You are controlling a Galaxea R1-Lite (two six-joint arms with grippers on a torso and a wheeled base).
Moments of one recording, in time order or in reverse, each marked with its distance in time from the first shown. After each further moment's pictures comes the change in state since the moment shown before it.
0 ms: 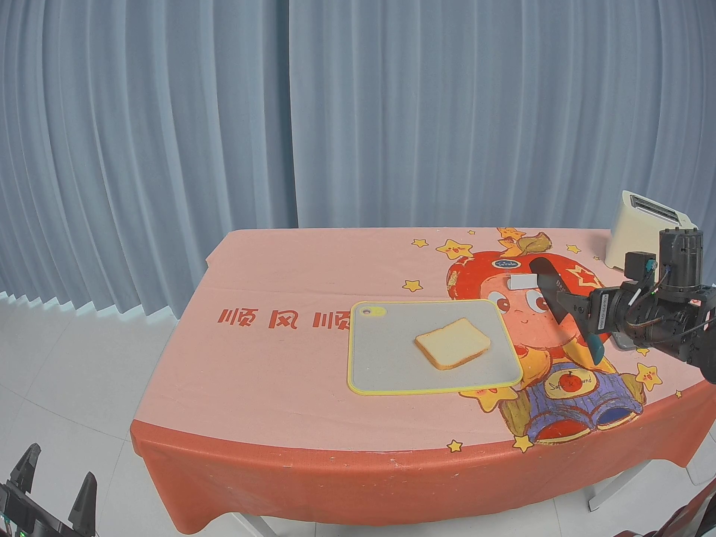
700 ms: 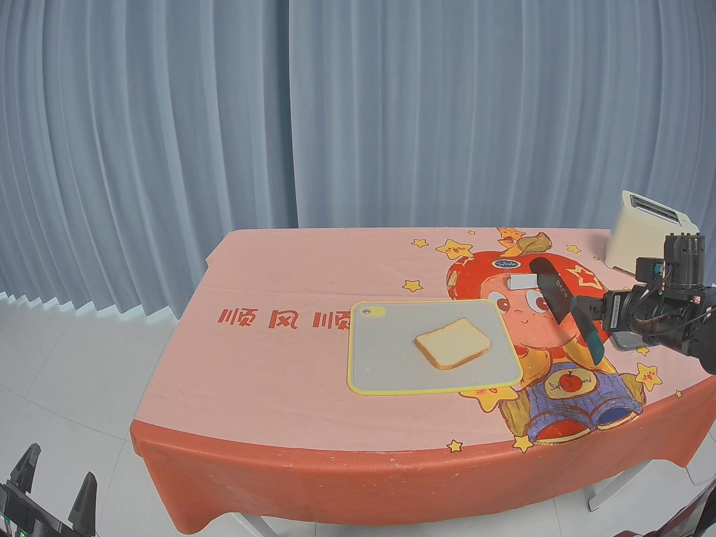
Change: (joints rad) left arm 0.000 0.000 0.000 0.000 0.000 0.000; right arm -0.122 0.056 0.000 0.000 0.040 -0.029
